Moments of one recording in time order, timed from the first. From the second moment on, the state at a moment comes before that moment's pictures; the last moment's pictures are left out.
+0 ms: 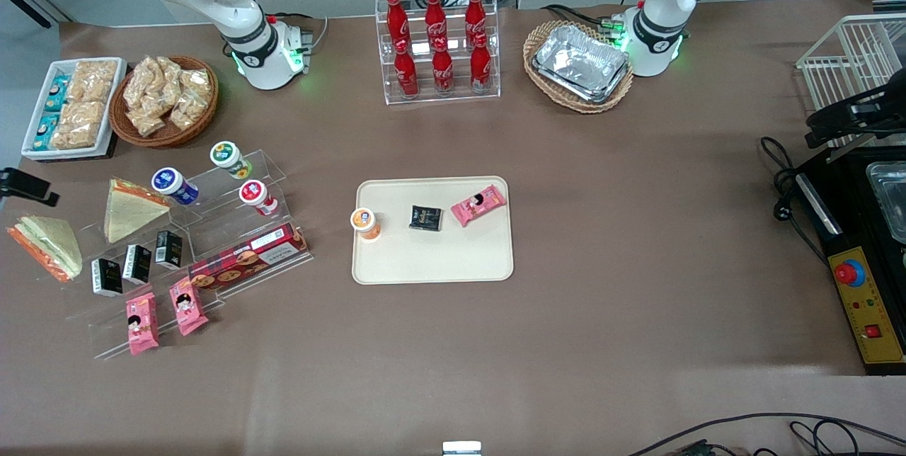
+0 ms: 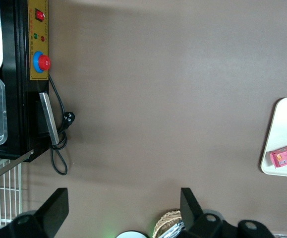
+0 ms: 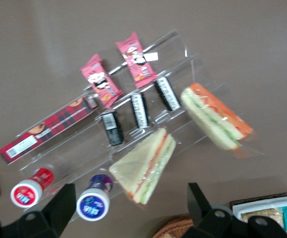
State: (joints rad) arm 0.11 0.07 -0.43 -1.64 0.02 1.69 -0.18
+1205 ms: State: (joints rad) arm 0.09 0.28 -0.67 -1.64 0.20 1.93 -1.20
